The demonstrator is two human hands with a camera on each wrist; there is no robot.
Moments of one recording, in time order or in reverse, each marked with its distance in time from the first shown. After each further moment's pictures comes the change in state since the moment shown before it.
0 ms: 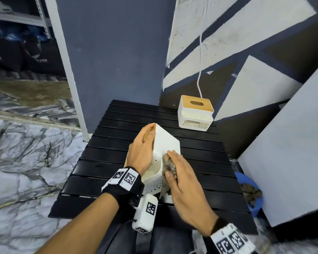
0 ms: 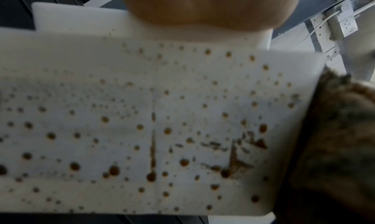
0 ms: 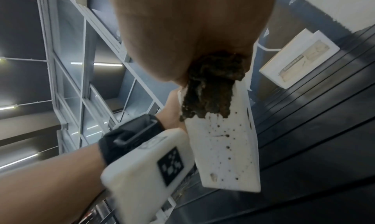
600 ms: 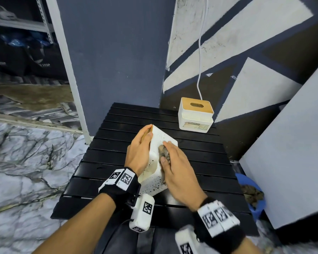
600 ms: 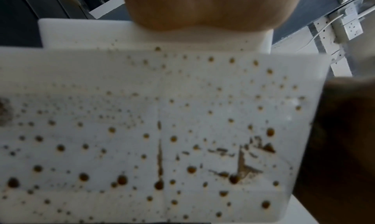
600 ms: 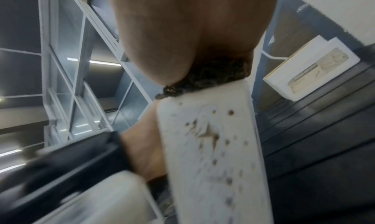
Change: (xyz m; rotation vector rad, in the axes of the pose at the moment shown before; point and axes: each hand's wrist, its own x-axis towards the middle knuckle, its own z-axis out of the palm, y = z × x) left_hand 0.003 0.000 -0.006 -0.073 -0.013 -0.010; right_hand 0.040 -0.002 0.005 -0.074 0.044 0.004
